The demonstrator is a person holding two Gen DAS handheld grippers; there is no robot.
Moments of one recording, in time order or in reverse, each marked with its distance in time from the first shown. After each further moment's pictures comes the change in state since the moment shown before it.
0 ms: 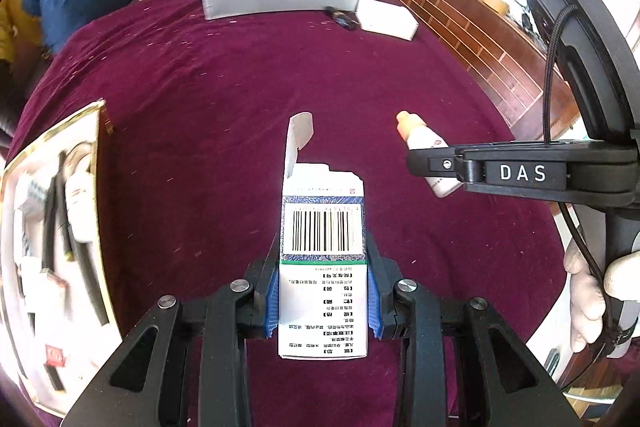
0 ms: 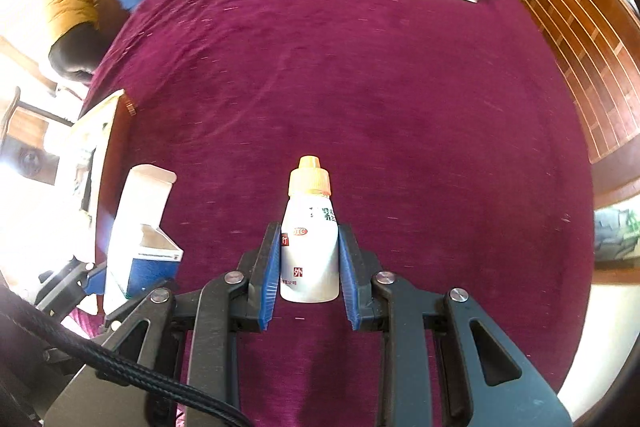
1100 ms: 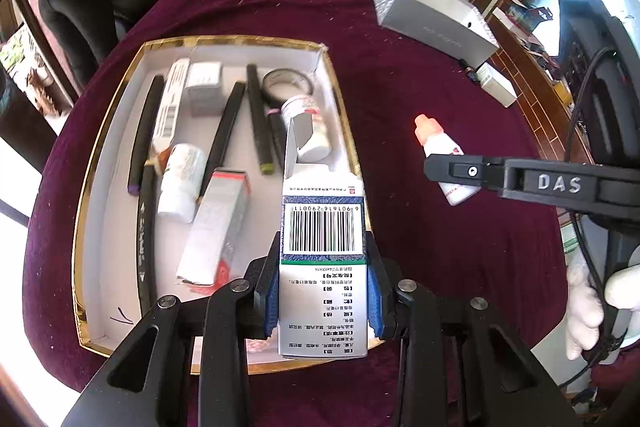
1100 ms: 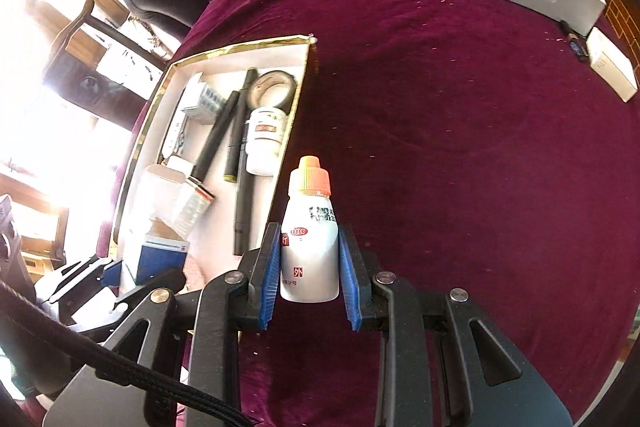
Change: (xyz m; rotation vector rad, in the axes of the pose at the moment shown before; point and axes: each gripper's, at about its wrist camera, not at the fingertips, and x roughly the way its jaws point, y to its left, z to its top) left arm -0.069 0.184 -0.078 -0.343 -0.042 0.047; right arm 0.046 0.200 0.004 -0.241 0.081 0.141
